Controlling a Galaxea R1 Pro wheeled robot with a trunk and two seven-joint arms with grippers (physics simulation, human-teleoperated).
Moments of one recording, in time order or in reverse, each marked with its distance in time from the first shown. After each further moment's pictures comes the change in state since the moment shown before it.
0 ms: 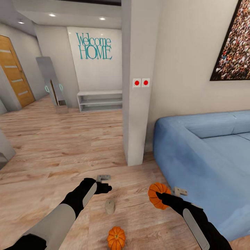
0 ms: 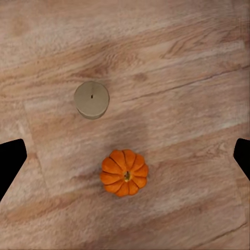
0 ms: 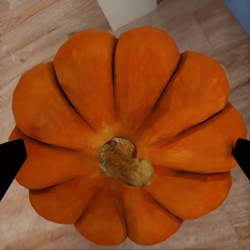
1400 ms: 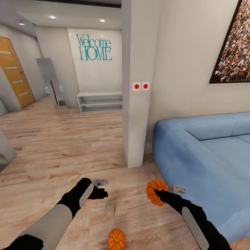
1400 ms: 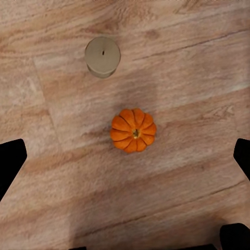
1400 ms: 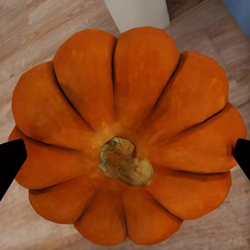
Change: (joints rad) left arm 0.003 0.029 0.013 0.004 0.007 0.166 0.005; right arm 0.003 0.015 -0.006 -0.049 -0.006 0.008 0.004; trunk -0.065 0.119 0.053
